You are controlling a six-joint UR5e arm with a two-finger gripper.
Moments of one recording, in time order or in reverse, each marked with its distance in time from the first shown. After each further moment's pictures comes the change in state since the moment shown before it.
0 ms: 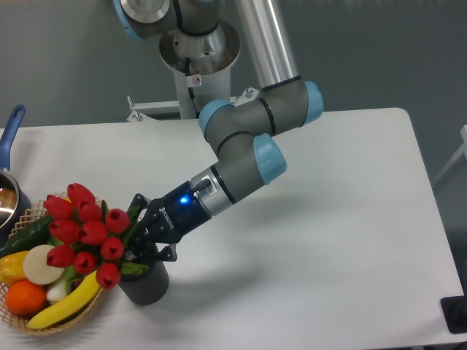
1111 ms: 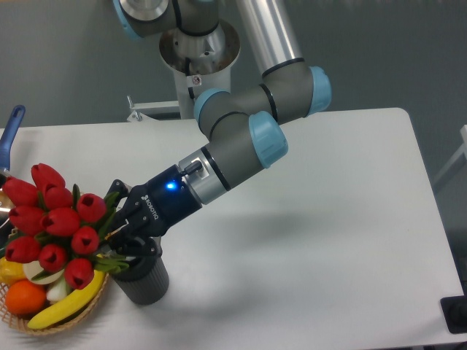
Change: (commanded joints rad) arm -0.026 0.049 0.121 0.000 -0.034 -0.160
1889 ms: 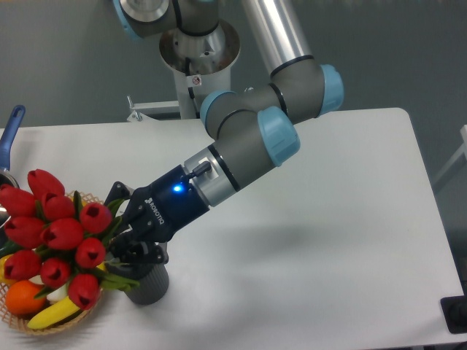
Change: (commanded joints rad) arm -0.006 -0.032 0.149 0.000 -0.002 -0.185
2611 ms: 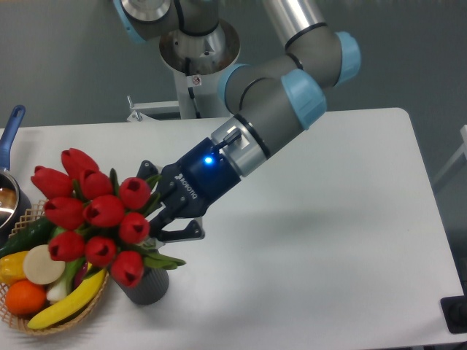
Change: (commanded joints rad) arm 0.051 0.069 -0.040 0.000 0.003 -0.005
